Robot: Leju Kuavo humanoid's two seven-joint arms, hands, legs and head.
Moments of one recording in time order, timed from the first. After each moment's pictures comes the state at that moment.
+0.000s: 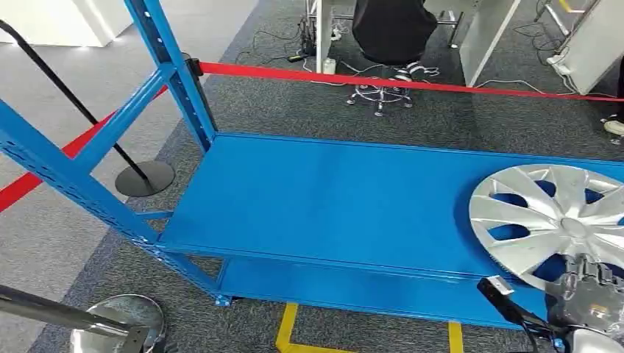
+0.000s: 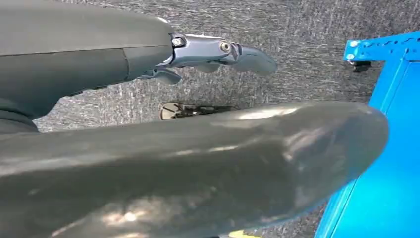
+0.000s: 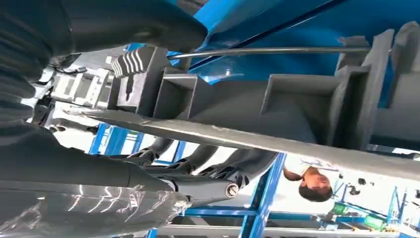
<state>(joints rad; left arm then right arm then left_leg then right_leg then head) -0.05 -0.22 1.41 -0.43 -1.24 -0.21 -0.34 0.19 -0.12 -0.19 -1.55 1.57 -0.21 0.27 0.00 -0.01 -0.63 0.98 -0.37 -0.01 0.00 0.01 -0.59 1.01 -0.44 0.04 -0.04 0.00</state>
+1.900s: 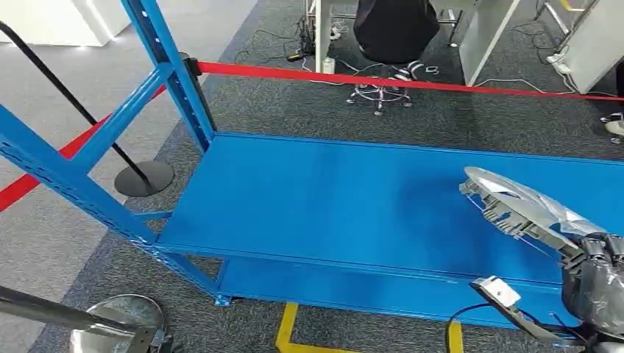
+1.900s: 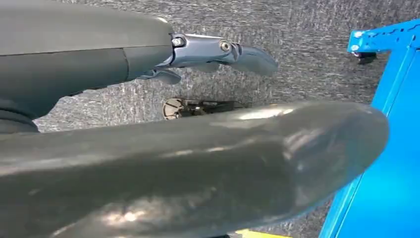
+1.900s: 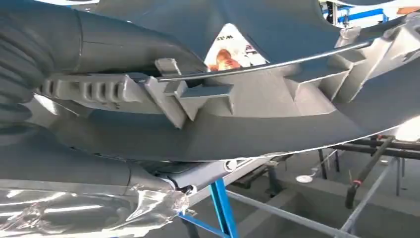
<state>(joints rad) -0.05 -0.24 1.41 -0.43 -1.26 -0.19 -0.34 0.26 -0.02 -0.19 -2.03 1.57 -0.45 -0.06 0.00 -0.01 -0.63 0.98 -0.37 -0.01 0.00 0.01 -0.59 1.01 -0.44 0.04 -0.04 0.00</state>
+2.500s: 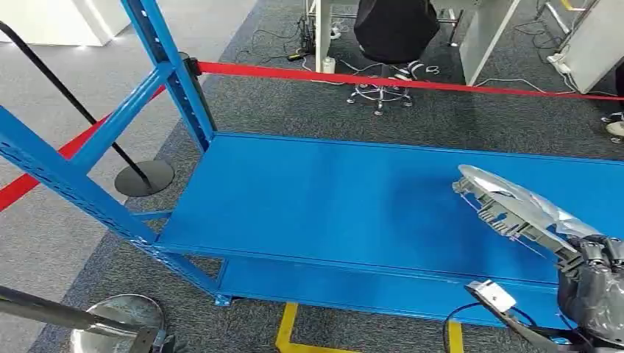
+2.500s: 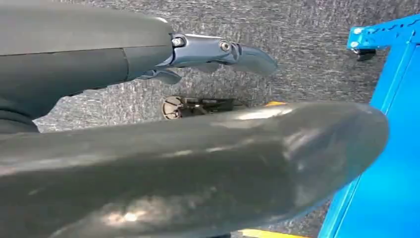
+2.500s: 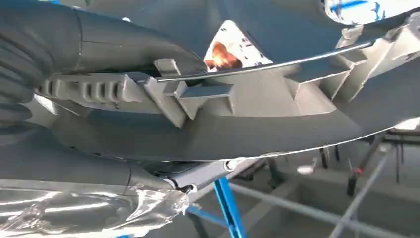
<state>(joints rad) -0.05 -0.24 1.41 -0.43 -1.27 -0.20 -0.35 0.26 0.11 -0.23 -2.05 1.57 -0.53 -0.18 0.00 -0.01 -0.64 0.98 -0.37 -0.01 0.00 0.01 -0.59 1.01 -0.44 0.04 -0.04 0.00</state>
